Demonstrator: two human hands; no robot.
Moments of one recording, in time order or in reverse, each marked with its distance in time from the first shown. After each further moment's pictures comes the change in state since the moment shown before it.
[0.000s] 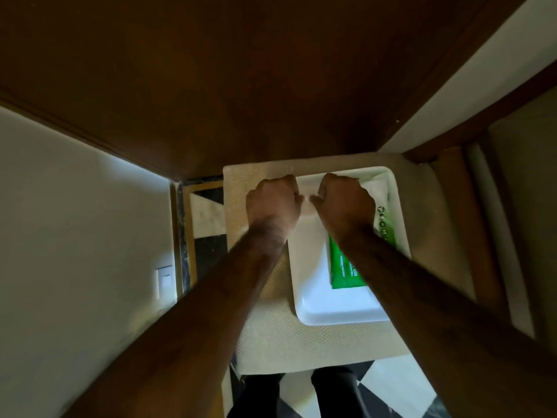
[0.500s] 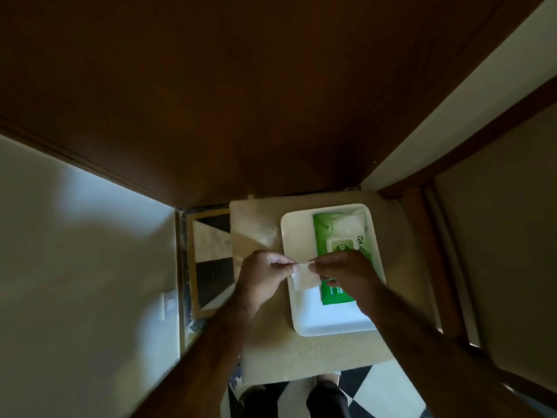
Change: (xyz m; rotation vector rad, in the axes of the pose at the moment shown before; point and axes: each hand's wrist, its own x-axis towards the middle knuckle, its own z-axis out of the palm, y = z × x) left_hand -0.090 -0.023 -0.054 -0.714 -0.377 -0.208; right_hand -0.089 0.030 -0.047 0.940 -0.434 0.299
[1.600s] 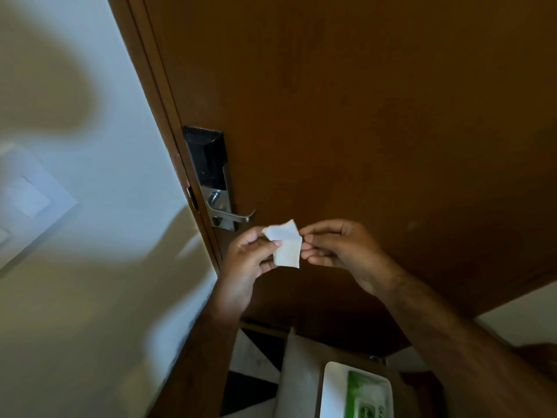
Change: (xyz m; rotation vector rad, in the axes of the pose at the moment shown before) left_hand -0.240 0.200 -0.347 -1.012 0.398 0.495; right_hand -0.293 -0.439 0.044 -0.024 -0.352 -0.623
